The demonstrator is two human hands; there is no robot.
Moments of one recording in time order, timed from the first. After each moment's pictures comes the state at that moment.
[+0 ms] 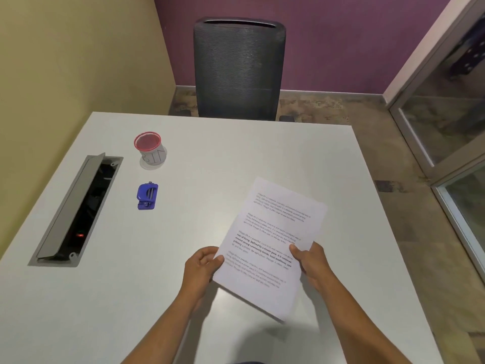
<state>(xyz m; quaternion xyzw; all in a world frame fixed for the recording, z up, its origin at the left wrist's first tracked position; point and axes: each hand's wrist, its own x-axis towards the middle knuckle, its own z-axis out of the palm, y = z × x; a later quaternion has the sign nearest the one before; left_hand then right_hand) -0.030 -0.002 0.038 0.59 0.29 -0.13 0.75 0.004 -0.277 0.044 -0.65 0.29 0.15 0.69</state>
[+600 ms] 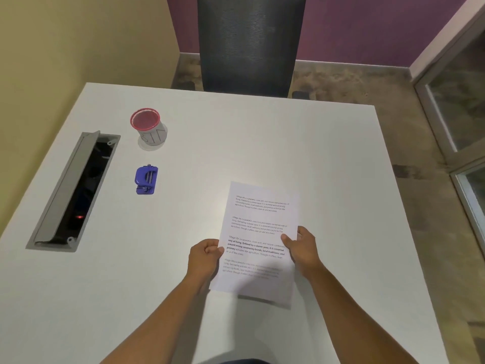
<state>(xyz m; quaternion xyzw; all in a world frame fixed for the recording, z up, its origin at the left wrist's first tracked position) -0.004 -0.003 -0.009 0.69 0.34 -0.17 0.61 0.037 -0.256 -0.011 -0.70 0.29 0.17 0.63</state>
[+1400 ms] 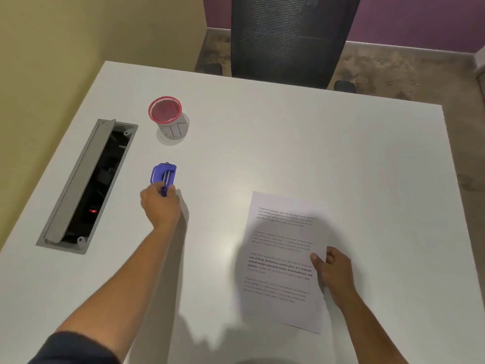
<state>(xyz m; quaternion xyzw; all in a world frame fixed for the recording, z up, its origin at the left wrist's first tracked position) 0.147 0.139 -0.024 0.80 0.43 0.14 0.40 0.064 -0.258 -0.043 -0.75 0.30 0.18 0.55</state>
